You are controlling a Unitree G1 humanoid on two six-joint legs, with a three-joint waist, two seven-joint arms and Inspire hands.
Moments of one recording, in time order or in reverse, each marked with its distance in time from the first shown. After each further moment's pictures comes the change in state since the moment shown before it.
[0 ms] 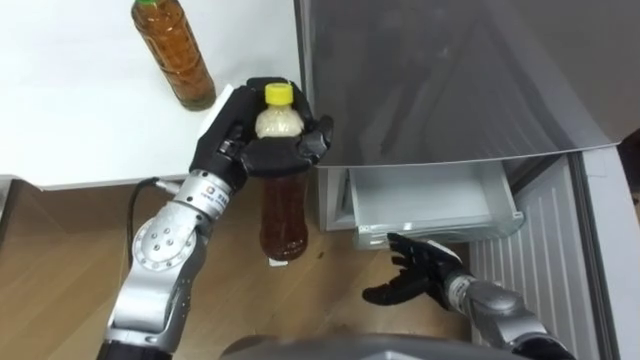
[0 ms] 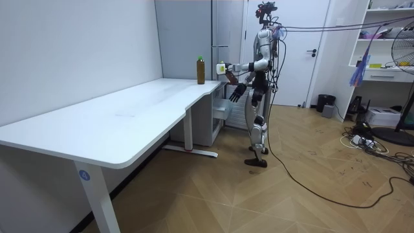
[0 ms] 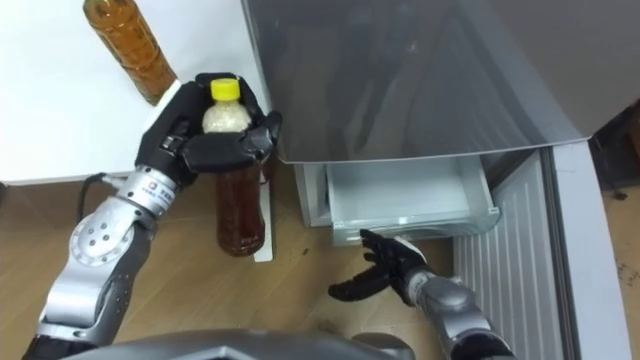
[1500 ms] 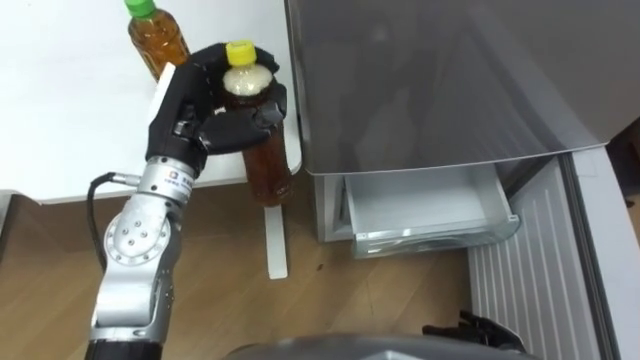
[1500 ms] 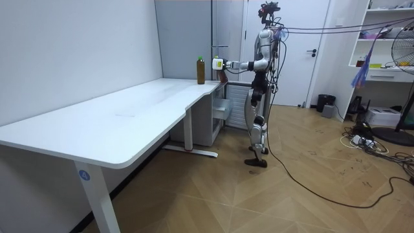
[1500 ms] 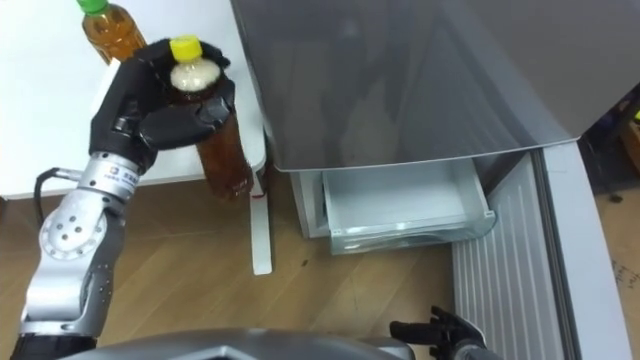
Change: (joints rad) left arm 0.002 -0.051 0.168 -0.004 0.051 -0.003 0.087; right arm 0.042 -0.025 -0.267 0.454 0.154 -0.003 -0.151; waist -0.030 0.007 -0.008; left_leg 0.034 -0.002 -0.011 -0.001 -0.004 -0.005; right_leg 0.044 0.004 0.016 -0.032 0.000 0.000
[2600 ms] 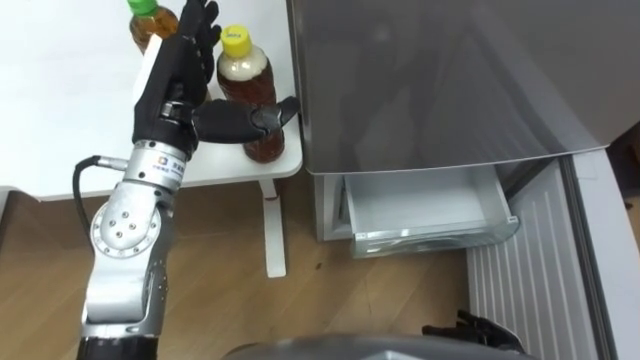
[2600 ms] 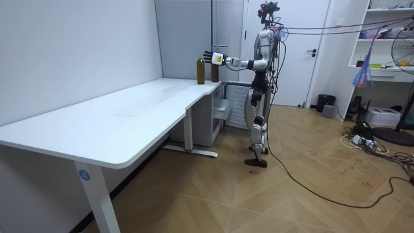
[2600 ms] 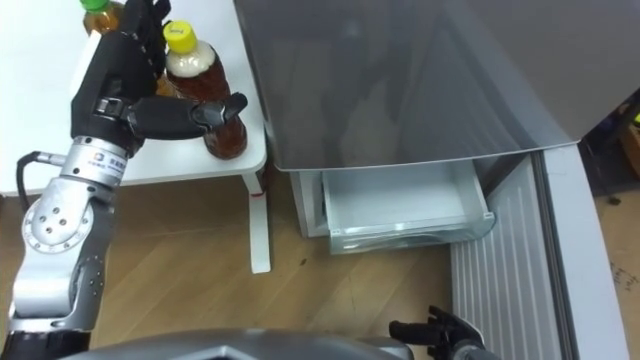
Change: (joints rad) left arm -0.034 -0.003 0.037 -0.114 -0.003 -0.028 -0.009; right arm 0.004 0.002 -0.004 0.002 -0.004 -0.003 0.015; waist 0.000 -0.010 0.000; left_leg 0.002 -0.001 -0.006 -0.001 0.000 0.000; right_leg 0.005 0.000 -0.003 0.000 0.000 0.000
